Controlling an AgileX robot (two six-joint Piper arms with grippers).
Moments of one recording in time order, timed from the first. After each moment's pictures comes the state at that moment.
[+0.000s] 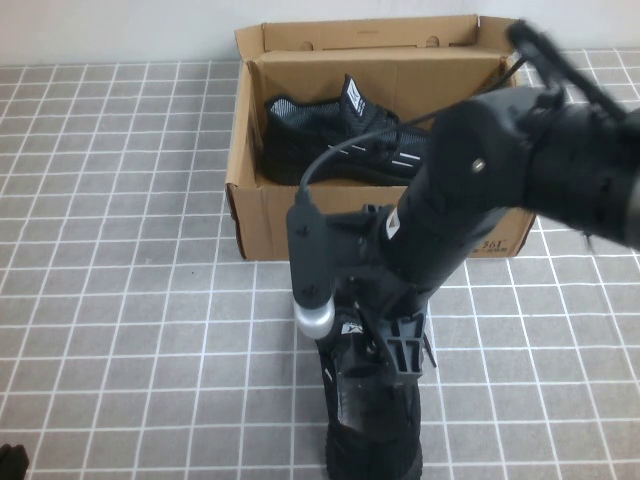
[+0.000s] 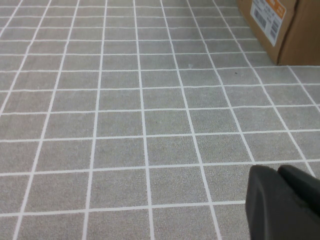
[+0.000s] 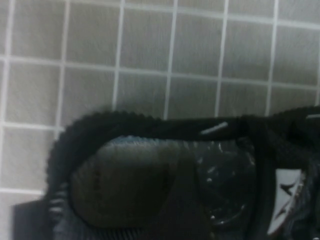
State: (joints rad) right arm 0.74 1.76 -1.45 0.30 1.01 -1.02; left arm -0.11 -0.01 0.03 -0.07 0.39 0.09
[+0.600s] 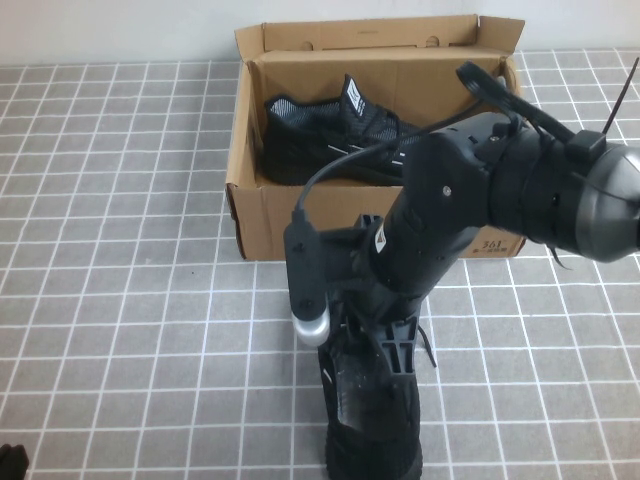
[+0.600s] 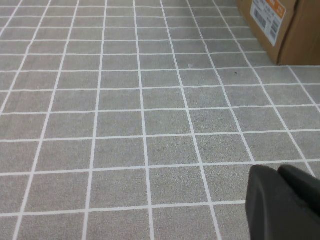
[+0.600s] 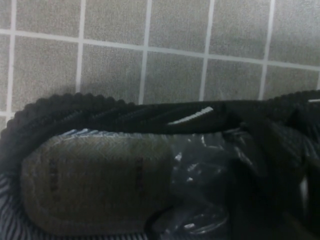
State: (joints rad) right arm 0.74 1.84 -1.45 0.23 0.94 -1.02; left arm -0.11 -0.01 0.03 -0.07 0.39 0.09
